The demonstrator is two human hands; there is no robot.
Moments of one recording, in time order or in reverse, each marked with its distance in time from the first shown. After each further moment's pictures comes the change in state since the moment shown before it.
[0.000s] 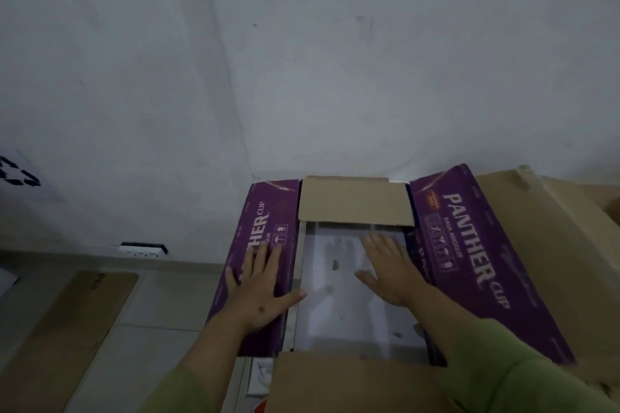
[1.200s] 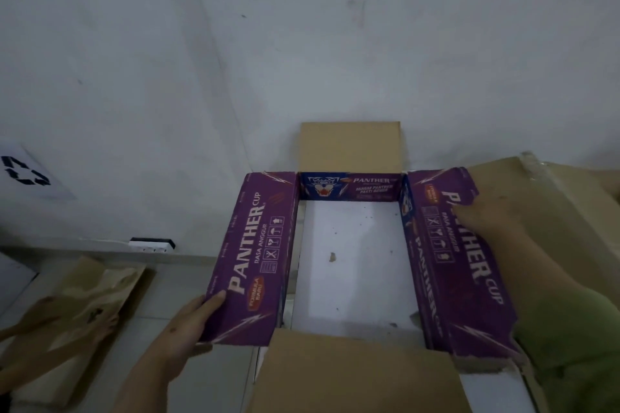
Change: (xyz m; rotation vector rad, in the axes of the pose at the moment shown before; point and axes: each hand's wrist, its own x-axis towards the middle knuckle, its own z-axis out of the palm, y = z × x) left_hand -0.056 -0.051 -0.001 -1.009 0.075 -0.433; right_hand 0.015 0.153 -0.059 0.400 0.257 0.768
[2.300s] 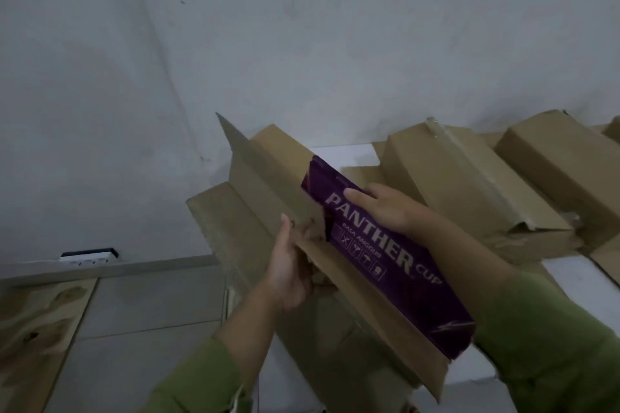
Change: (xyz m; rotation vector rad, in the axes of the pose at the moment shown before) left_hand -0.076 0.036 0.148 -0.465 -0.677 0.062; right_hand -0.228 -0.028 -0.043 0.288 -0.429 -0.417
